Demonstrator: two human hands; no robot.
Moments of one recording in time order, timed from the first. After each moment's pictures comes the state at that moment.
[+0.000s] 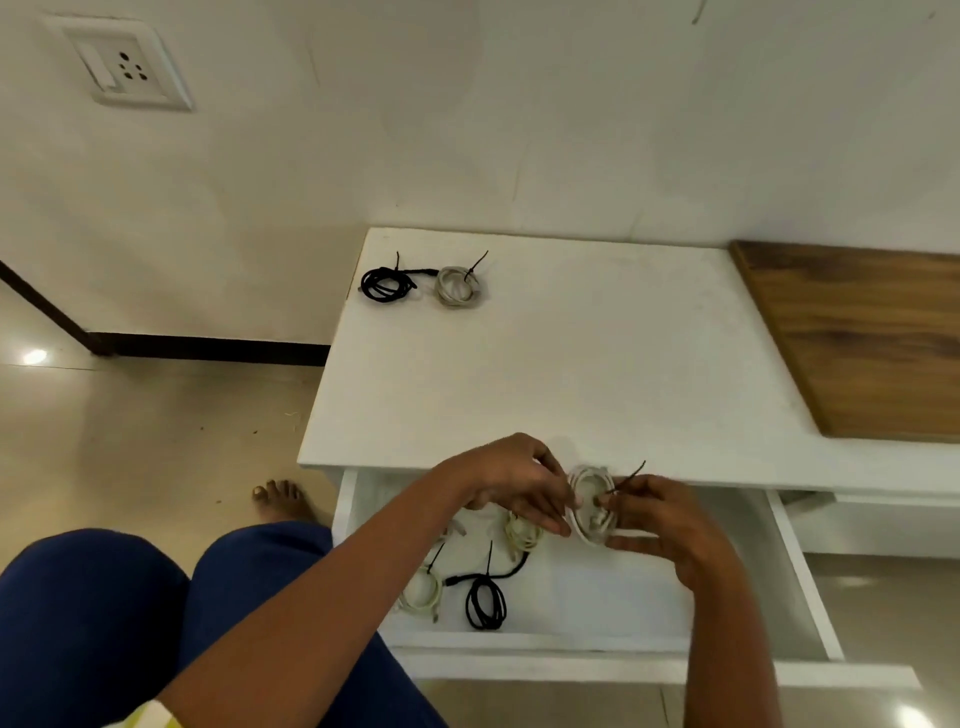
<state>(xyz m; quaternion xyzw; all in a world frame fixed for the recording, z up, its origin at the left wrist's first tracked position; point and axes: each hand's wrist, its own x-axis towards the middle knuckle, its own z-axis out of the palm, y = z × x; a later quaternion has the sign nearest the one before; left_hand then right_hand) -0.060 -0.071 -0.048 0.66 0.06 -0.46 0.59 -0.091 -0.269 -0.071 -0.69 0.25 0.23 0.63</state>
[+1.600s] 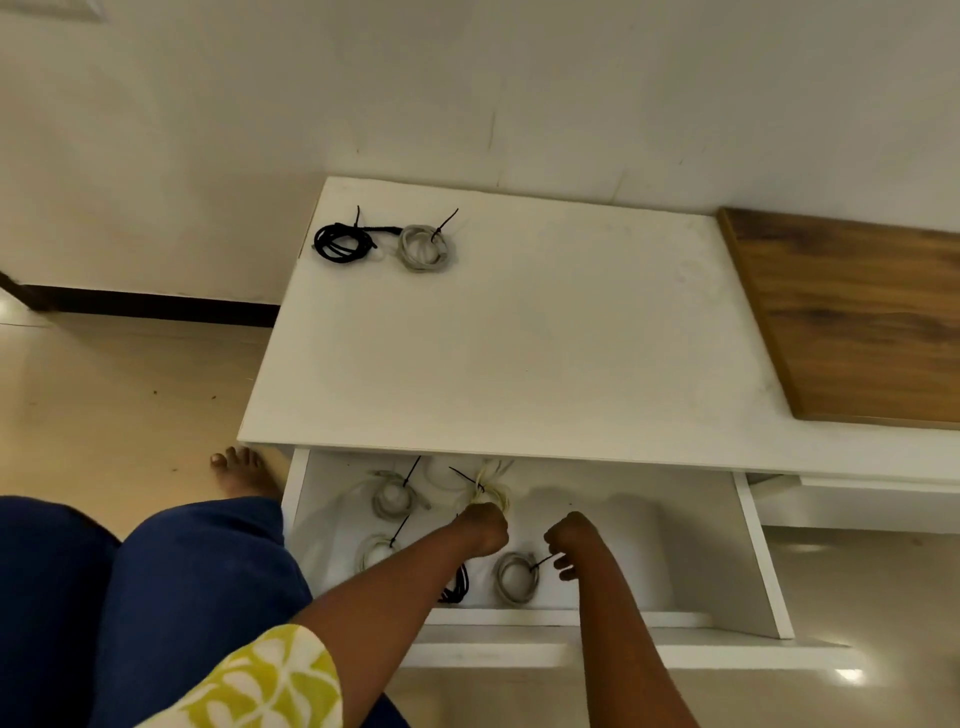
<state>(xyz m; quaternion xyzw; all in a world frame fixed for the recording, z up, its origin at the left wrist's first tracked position) -0.085 -0.119 -0.218 0.86 -0.08 -0.45 0.20 -0.086 -0.250 -0.188 -0.78 0.33 0.43 0.32</state>
